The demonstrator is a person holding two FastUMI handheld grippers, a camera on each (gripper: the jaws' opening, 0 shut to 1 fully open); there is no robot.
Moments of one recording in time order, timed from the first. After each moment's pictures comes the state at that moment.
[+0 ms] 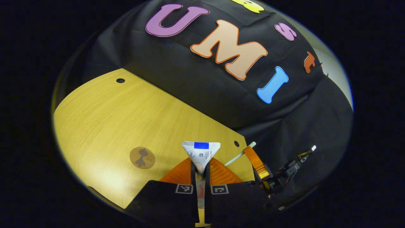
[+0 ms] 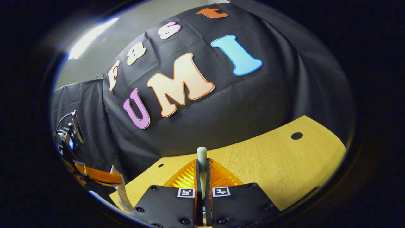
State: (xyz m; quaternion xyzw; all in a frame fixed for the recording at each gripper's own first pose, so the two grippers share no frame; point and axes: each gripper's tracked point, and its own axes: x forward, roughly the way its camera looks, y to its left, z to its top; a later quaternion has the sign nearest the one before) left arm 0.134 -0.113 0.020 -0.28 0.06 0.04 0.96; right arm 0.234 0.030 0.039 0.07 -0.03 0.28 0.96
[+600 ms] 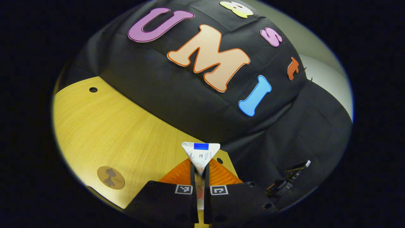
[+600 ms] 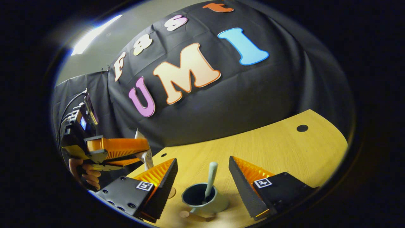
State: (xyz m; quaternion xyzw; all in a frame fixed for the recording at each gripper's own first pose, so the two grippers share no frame) left arm 0.208 -0.131 0.046 -0.27 -0.03 -0.02 0.96; right arm 0.236 0.015 0.010 0.07 0.00 0.28 0.96
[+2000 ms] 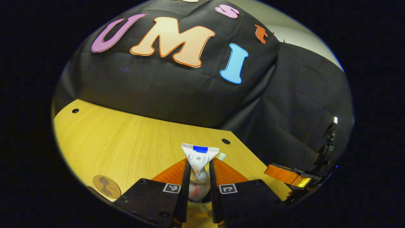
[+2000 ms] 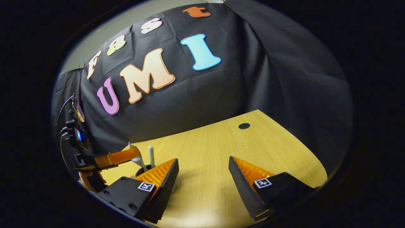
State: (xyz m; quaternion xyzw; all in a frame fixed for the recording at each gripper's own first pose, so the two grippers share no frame) left arm 0.246 -0.185 -0.031 -0.10 0.01 -0.07 0.99; right arm 0.214 -0.131 -0.012 0.05 0.03 0.14 0.99
